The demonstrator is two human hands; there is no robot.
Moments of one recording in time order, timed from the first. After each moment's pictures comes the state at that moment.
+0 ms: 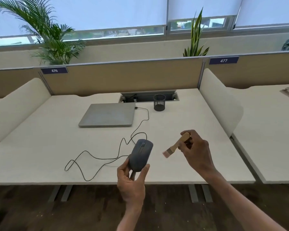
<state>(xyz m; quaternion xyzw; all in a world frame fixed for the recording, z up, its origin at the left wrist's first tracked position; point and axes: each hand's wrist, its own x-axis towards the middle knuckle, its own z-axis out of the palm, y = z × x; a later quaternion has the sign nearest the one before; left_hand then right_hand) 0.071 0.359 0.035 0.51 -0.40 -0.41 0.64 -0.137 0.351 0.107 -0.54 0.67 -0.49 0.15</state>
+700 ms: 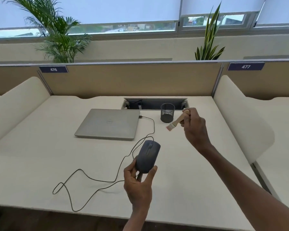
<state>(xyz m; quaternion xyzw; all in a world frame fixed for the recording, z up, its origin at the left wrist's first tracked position) 0.025 0.234 0.031 0.50 -0.36 -0.43 0.66 -0.180 0.136 0.132 -0.58 0.64 -0.50 0.07</state>
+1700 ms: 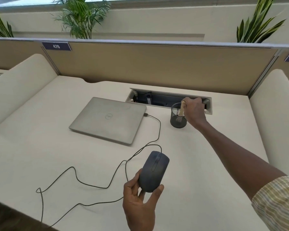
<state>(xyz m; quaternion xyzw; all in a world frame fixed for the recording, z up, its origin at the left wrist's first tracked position) -0.051 0.171 0.001 0.57 -0.32 -0.38 0.65 -0.253 -0.128 0.041 -0.66 0.70 -0.27 0.06</state>
